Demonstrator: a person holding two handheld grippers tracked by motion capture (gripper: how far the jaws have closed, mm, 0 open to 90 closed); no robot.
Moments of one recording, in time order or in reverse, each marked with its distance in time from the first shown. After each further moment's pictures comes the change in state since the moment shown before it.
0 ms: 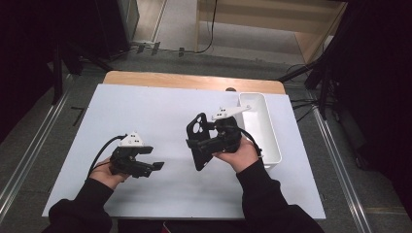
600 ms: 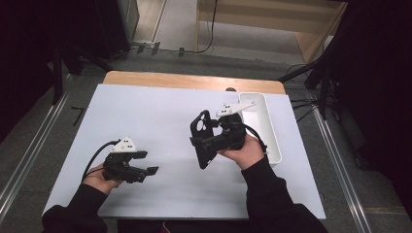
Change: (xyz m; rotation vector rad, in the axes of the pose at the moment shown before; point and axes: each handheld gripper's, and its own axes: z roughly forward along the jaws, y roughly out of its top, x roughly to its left) left arm 0.001 -0.016 -0.010 0.005 0.007 -0.023; right arm -0.004 0.007 -0.014 0.006 0.016 -0.014
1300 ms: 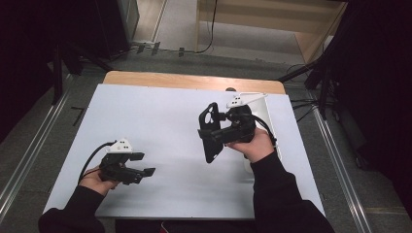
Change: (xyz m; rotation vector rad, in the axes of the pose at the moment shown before) left arm 0.003 -0.006 -0.005 0.016 -0.010 -0.024; right arm -0.012 0.011 -0.024 -0.018 0.009 0.013
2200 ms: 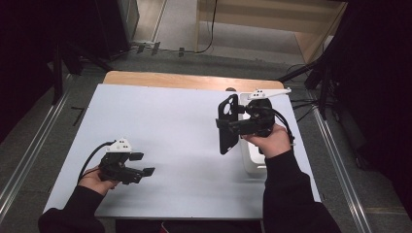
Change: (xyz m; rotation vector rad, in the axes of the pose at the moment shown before) left arm 0.001 0.000 -0.001 0.001 0.002 -0.011; right arm -0.019 0.000 -0.040 -0.054 -0.114 0.060
